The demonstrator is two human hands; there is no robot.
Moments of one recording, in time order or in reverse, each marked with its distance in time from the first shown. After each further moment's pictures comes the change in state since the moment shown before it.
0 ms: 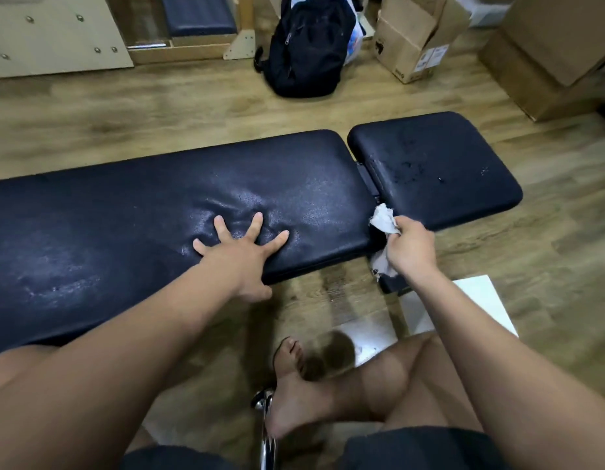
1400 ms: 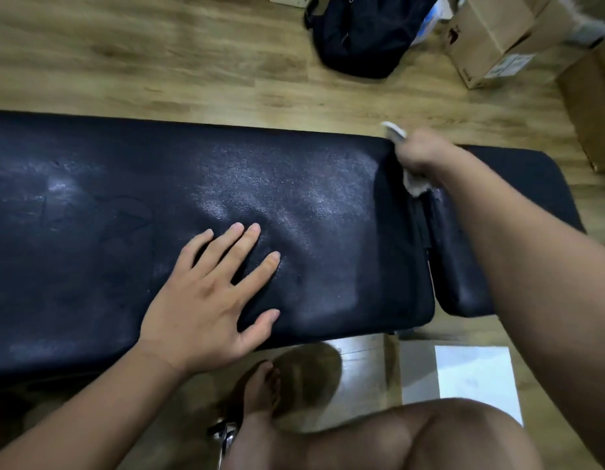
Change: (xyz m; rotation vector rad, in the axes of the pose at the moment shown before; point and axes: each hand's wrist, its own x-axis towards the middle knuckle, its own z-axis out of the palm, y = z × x) left_hand 0.035 -0.034 0.051 -0.065 0.805 0.116; right_hand 0.215 -0.148 0.032 -0.408 -0.384 -0.204
